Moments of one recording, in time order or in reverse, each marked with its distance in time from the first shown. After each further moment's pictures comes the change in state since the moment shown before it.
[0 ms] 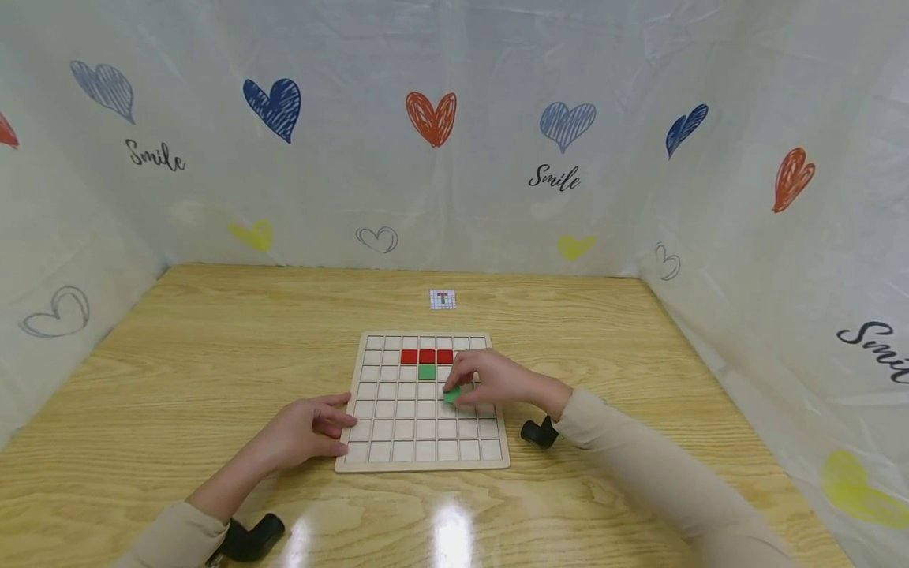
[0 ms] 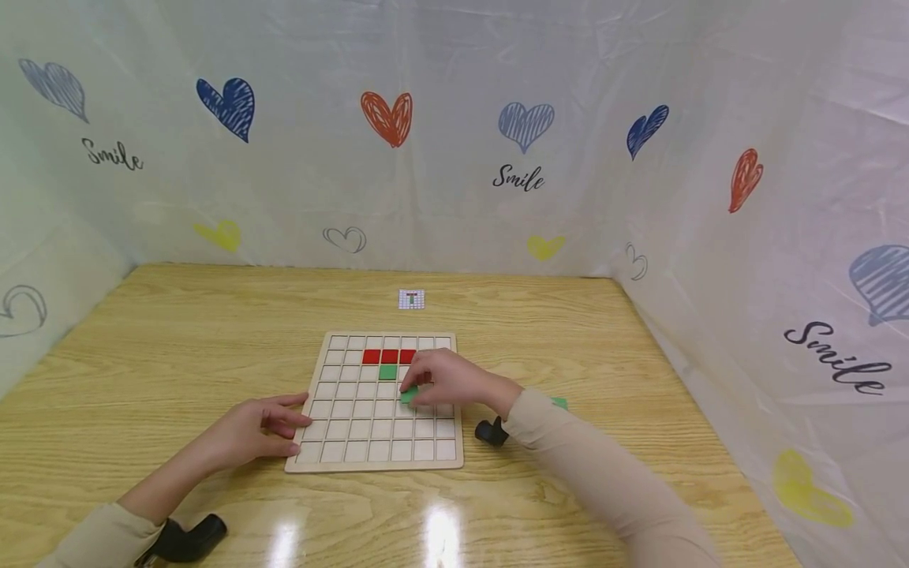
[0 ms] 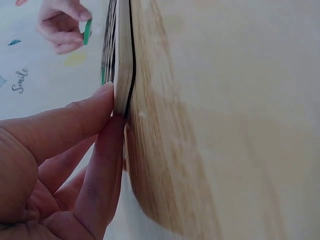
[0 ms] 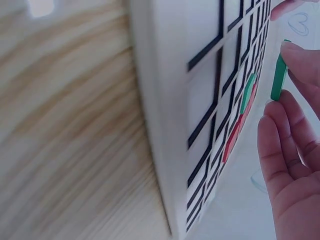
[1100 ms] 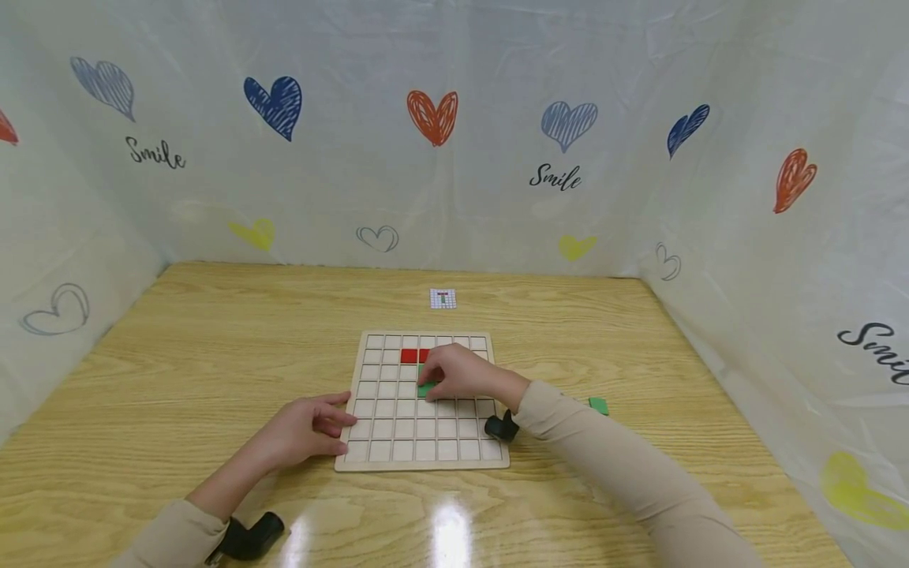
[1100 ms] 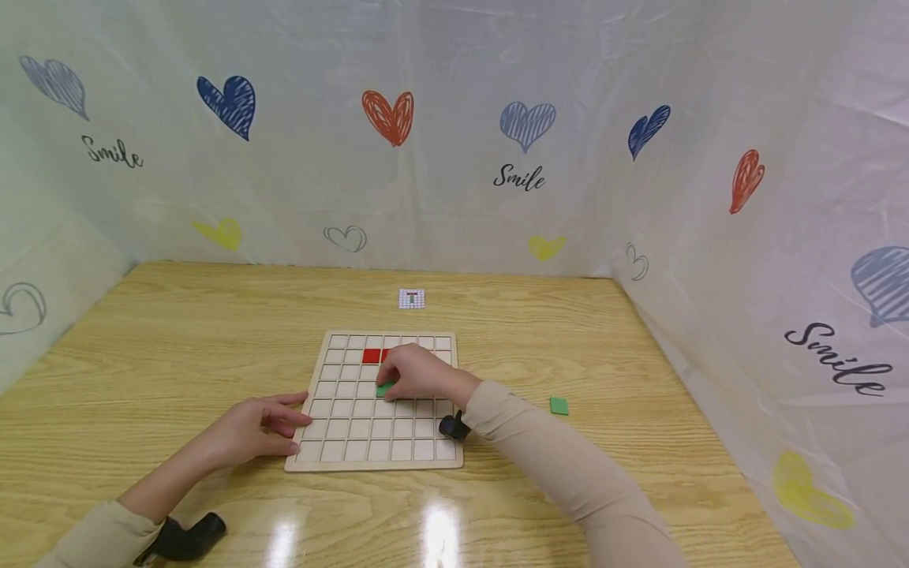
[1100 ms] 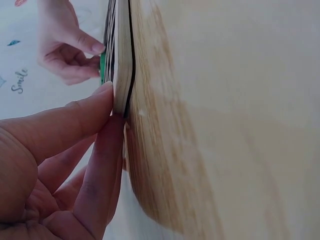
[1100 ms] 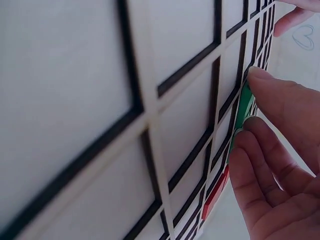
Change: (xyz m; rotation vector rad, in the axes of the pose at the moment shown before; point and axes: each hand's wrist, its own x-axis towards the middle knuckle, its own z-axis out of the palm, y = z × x) left_hand 0.002 -0.003 0.000 -0.003 -0.002 -0.003; right_hand 0.043 -0.016 0.015 -0.067 -0.026 0.153
